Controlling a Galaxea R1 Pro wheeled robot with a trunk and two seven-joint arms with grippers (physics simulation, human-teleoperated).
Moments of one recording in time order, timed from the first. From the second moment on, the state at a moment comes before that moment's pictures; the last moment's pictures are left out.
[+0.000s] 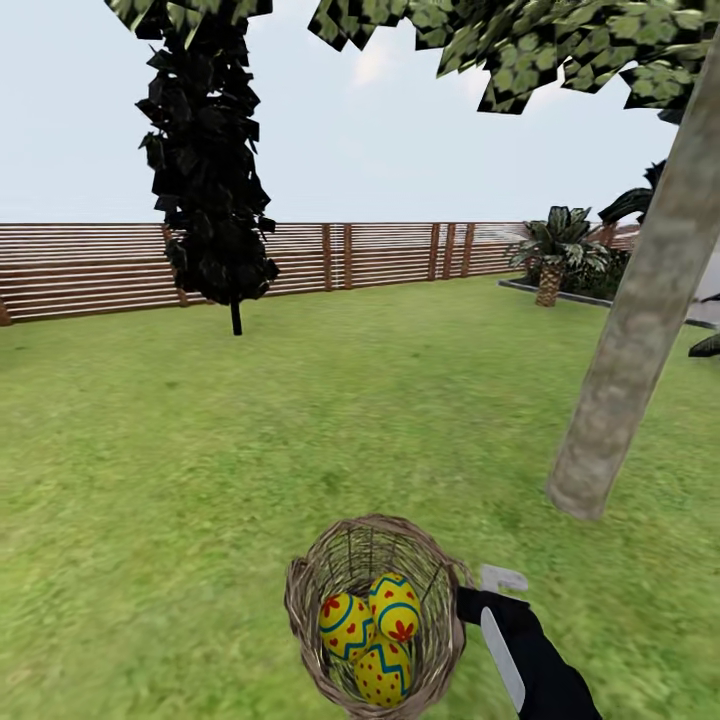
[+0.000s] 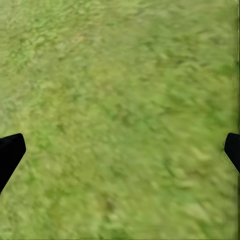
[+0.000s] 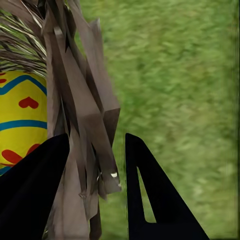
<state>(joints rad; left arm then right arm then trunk) -0.07 0.34 0.30 -0.11 0.01 -0.50 0.03 -0.39 0.08 -0.07 -0.89 -0.13 0.55 -0.21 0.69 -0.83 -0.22</state>
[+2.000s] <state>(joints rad) -0.07 0.34 0.30 -0.11 0.01 -0.51 0.03 -0.39 0.09 -0.07 -0.89 -0.12 0.54 -0.21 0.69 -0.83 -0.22</state>
